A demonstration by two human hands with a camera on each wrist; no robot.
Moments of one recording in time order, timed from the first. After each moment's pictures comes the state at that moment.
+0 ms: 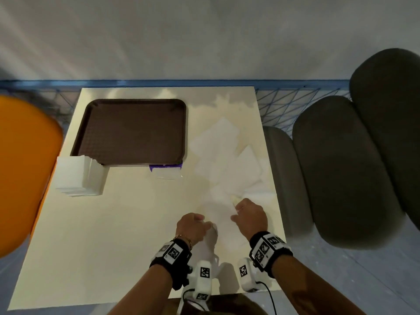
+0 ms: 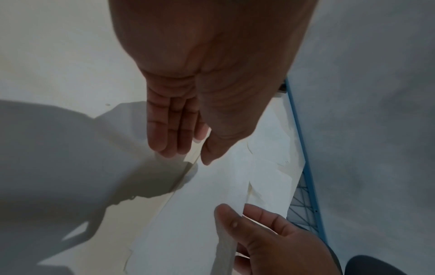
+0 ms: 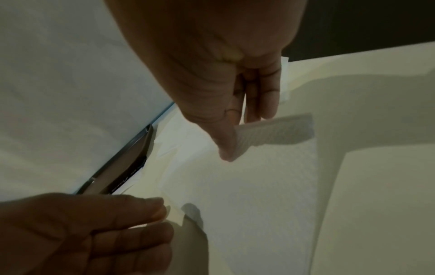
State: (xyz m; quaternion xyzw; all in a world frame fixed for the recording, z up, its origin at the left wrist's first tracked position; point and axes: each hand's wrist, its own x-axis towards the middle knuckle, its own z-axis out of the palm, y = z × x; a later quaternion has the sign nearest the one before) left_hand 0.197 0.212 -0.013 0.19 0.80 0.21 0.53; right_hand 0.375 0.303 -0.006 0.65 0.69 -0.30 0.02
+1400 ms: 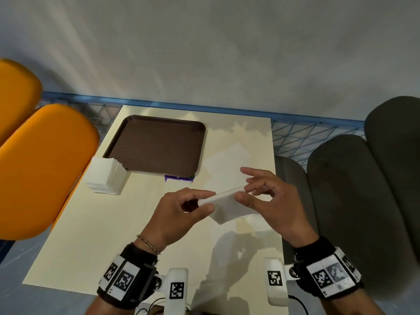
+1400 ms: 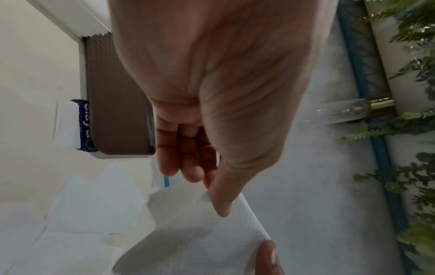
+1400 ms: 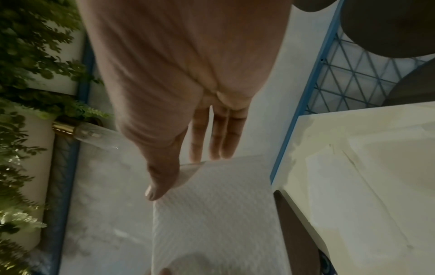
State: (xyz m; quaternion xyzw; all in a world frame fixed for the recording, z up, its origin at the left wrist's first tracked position) left_hand 0.181 0.199 0.197 0.44 0.70 0.44 0.35; right_hand 0.394 0.339 0.207 0.35 0.72 -0.51 -0.31
